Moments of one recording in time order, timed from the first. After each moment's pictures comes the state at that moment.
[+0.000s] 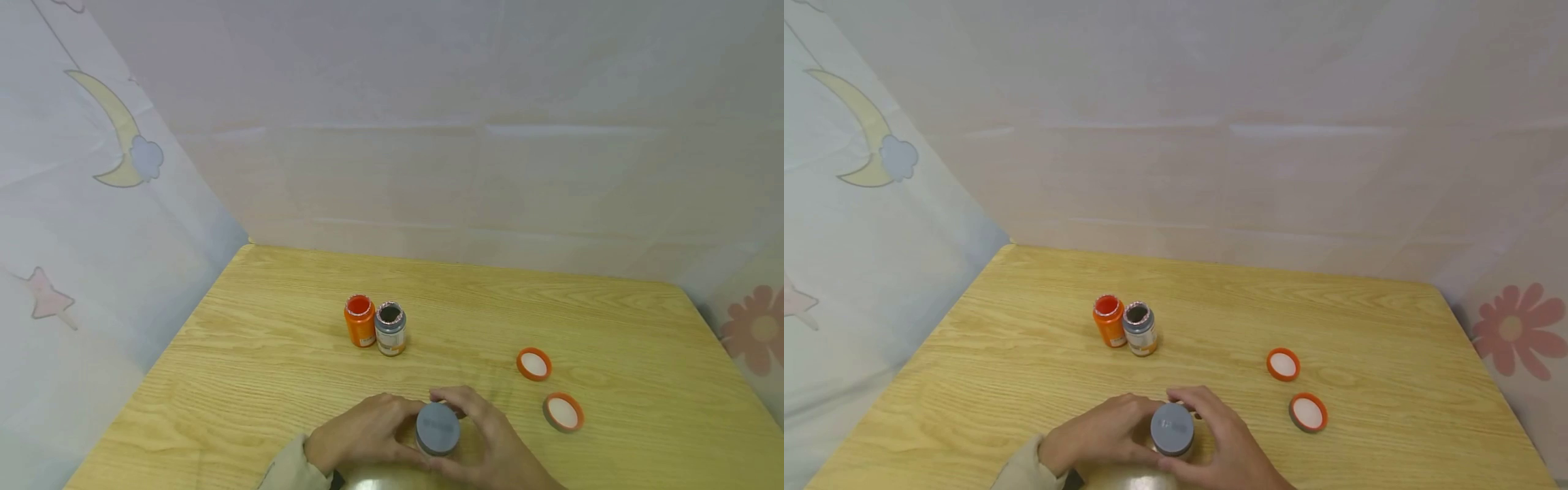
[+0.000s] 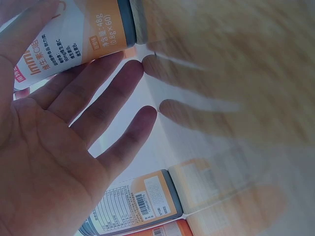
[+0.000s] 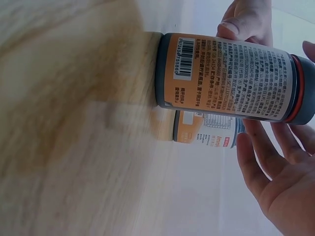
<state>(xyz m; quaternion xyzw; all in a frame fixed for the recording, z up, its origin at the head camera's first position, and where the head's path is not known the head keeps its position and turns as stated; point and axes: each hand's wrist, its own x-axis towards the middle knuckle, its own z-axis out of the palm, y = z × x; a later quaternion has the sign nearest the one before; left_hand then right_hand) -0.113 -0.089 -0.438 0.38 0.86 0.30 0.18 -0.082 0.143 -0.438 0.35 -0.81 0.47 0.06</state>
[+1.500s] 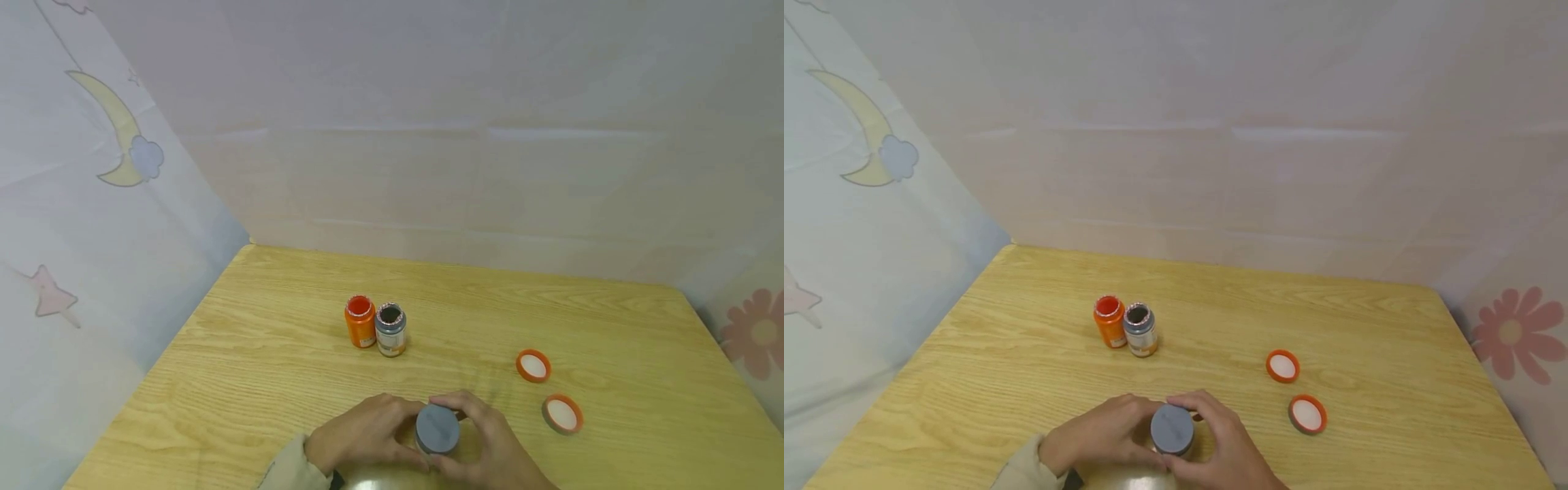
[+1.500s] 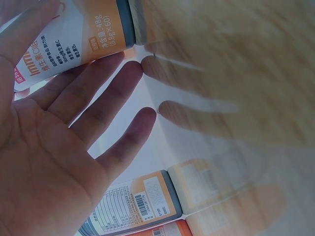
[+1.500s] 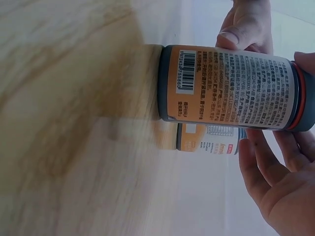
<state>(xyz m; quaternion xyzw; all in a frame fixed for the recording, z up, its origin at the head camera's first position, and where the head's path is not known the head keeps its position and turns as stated) -0.114 -0.089 -0.439 0.39 0.85 0.31 0.18 -0.086 0.142 -0.445 0.38 -0.78 0.49 0.07</state>
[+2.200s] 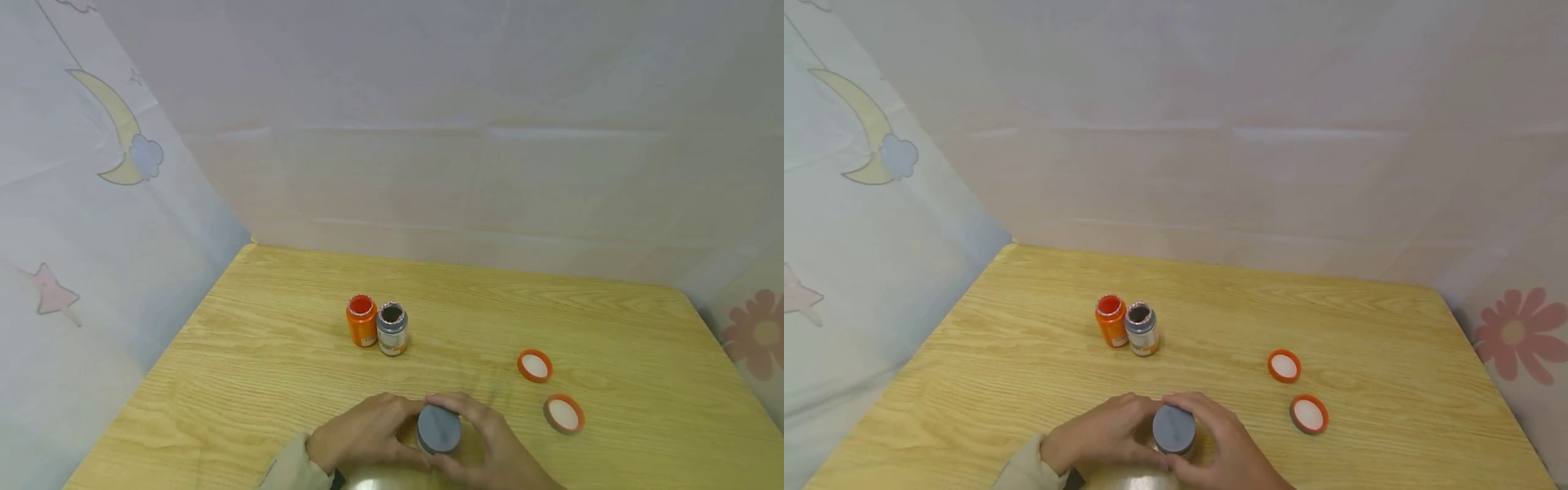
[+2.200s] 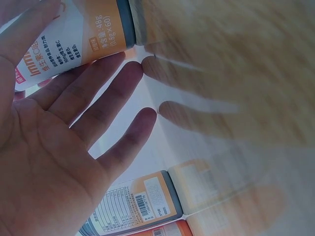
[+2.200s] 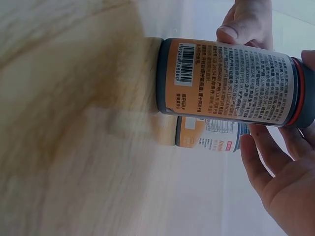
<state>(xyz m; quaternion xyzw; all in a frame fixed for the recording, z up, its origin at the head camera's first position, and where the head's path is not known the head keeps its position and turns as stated) -0.113 -0.089 -0.442 0.39 0.85 0.30 0.17 -0.085 0.142 -0.441 0.38 -0.80 0.47 0.05</state>
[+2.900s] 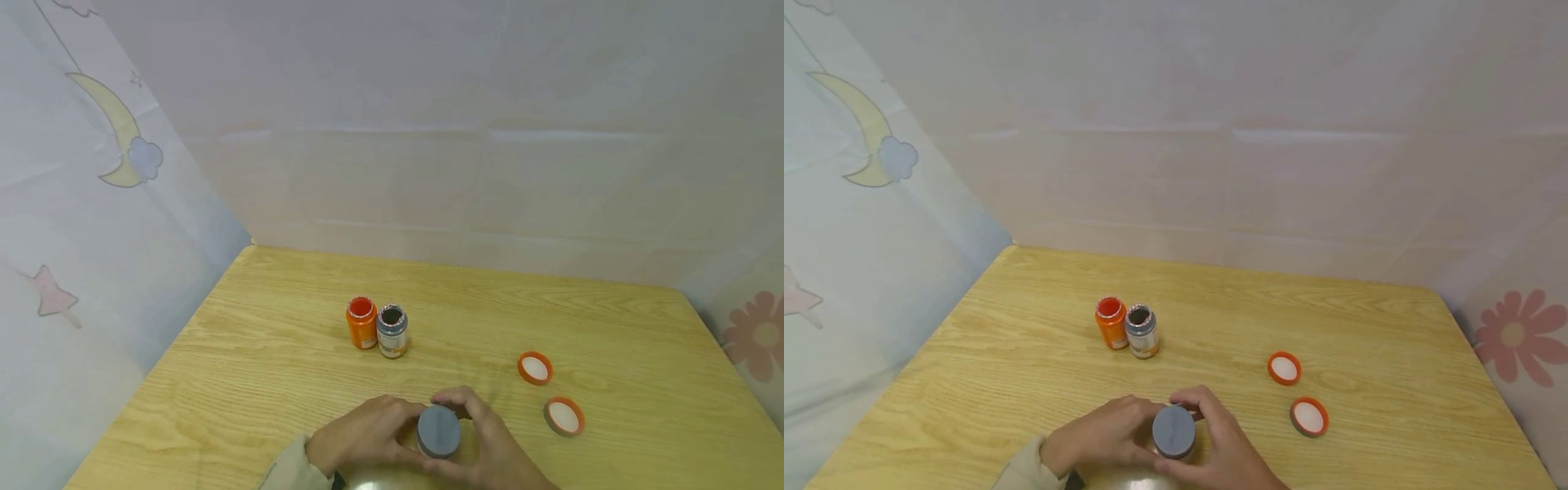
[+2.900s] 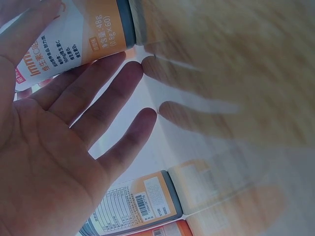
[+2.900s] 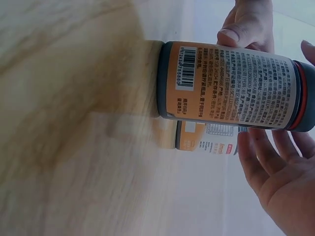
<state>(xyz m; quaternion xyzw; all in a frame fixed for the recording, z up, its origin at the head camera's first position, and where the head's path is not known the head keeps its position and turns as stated) -0.115 -0.088 -0.443 0.39 0.85 0.31 0.18 -0.081 0.137 -0.436 0.33 -0.80 0.50 0.03</state>
